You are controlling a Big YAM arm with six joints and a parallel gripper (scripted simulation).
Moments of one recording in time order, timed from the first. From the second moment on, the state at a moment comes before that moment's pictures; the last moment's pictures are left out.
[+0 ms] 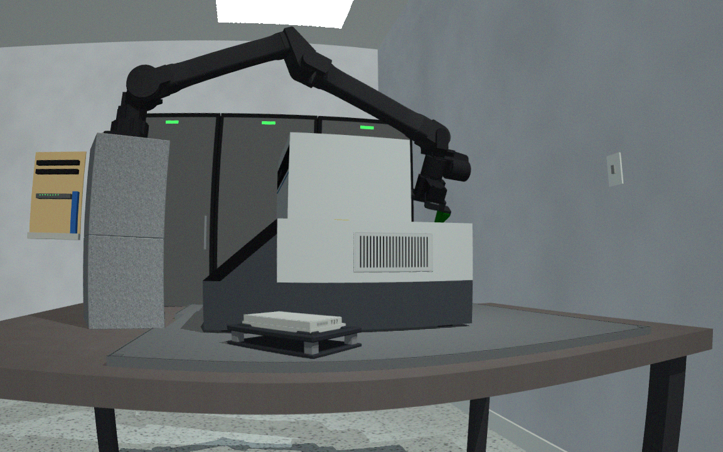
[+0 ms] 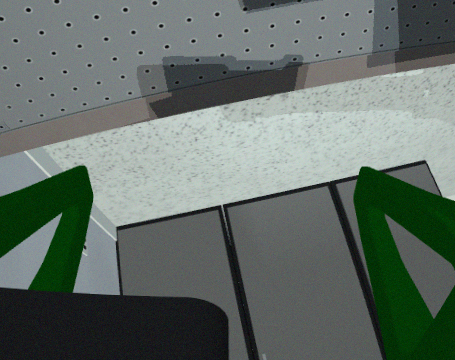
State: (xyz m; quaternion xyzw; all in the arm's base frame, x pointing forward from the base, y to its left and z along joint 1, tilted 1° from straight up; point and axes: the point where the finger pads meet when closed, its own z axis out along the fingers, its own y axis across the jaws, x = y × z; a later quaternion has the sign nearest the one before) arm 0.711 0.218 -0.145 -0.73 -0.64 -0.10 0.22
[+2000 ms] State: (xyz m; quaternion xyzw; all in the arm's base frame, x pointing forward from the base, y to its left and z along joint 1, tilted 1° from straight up) arm 0.660 0.139 -0.023 -0.58 -0.79 -0.12 0.14
